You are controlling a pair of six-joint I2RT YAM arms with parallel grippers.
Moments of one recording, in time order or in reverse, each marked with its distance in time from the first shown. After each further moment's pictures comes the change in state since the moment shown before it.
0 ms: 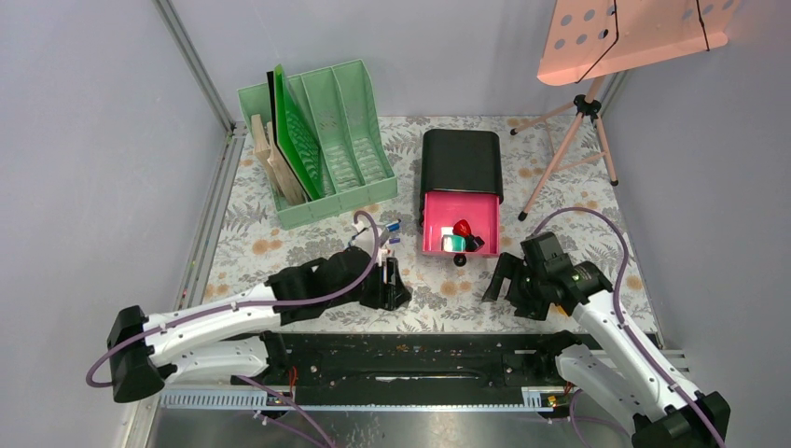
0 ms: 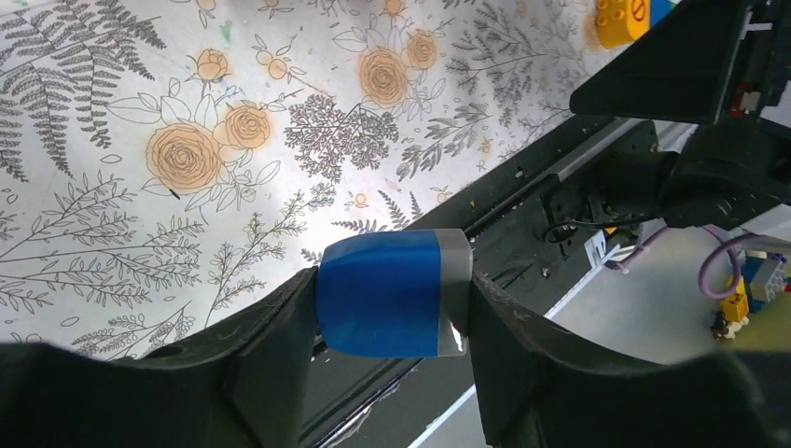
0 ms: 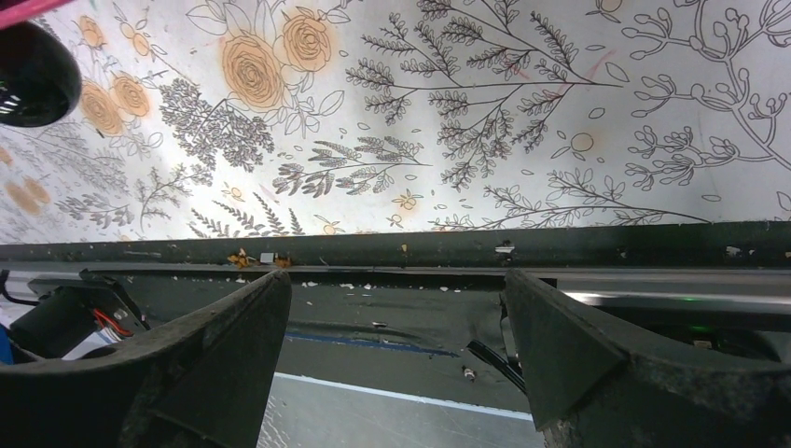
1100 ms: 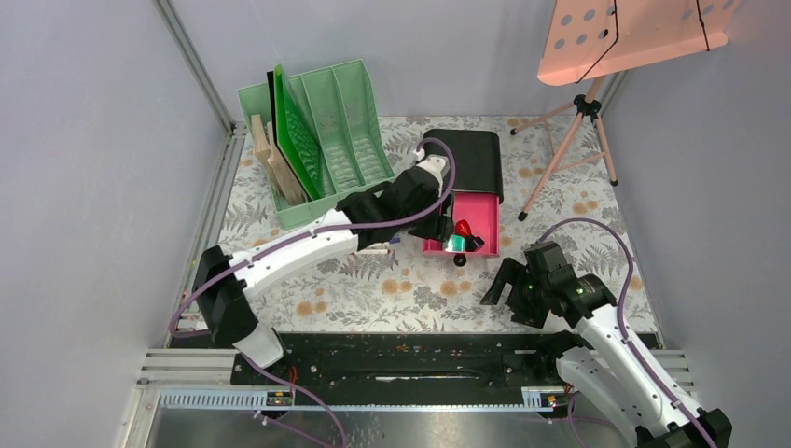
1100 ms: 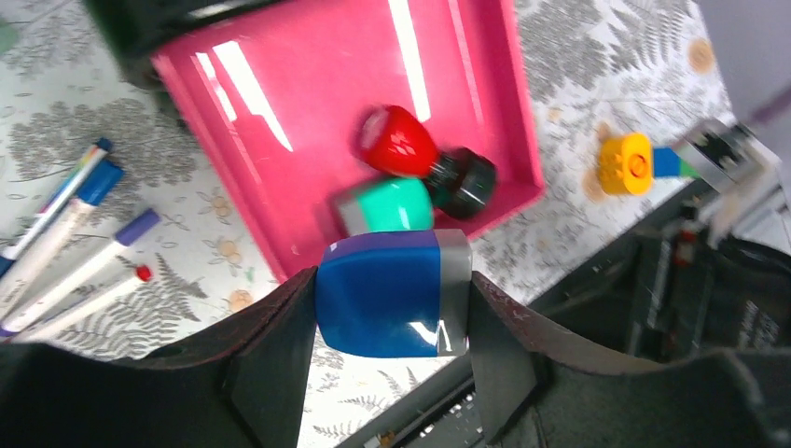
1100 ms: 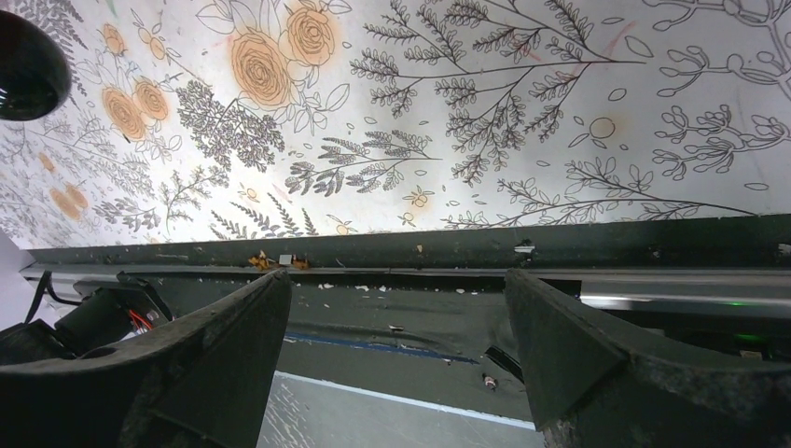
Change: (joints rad) left arm 0.117 0.575 0.720 -0.154 -0.011 0.255; right arm 0.000 -0.105 -0.068 0.019 -0.017 0.085
